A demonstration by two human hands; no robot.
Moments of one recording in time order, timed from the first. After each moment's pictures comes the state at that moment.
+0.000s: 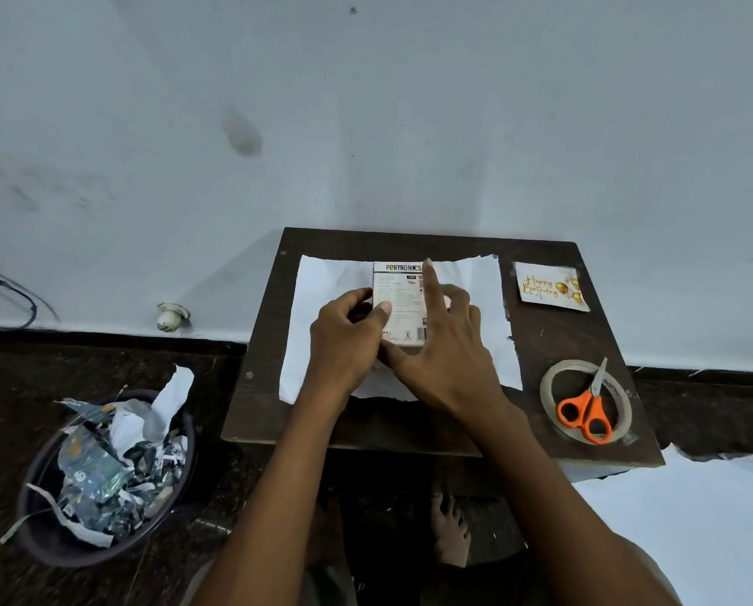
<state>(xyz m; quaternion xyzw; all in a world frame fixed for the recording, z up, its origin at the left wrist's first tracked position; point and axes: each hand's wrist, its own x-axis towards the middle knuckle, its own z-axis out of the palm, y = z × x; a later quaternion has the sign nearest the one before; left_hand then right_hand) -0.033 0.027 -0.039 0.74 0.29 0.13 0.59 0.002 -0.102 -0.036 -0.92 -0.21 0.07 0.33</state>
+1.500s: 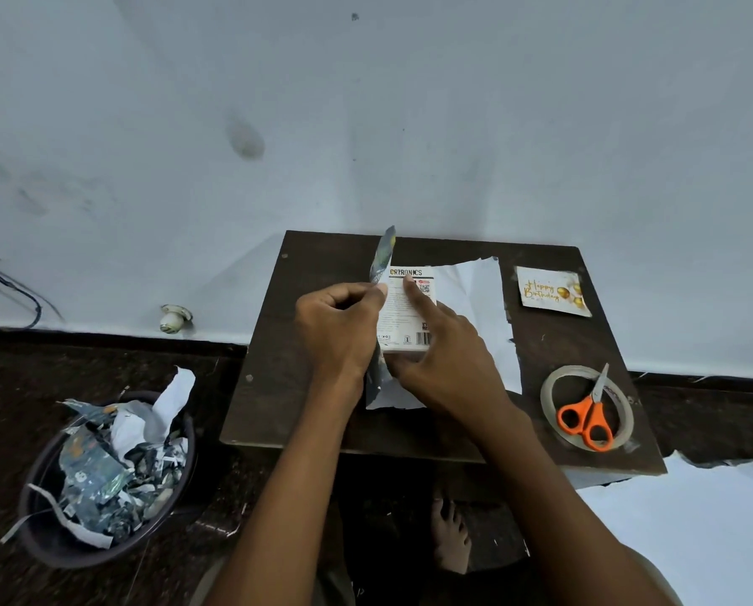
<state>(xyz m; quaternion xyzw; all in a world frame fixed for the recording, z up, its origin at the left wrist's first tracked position) -0.025 0.015 -0.018 0.61 0.35 0.27 0.66 0.008 -0.106 -0.040 -0.90 -0.23 0.10 0.35</state>
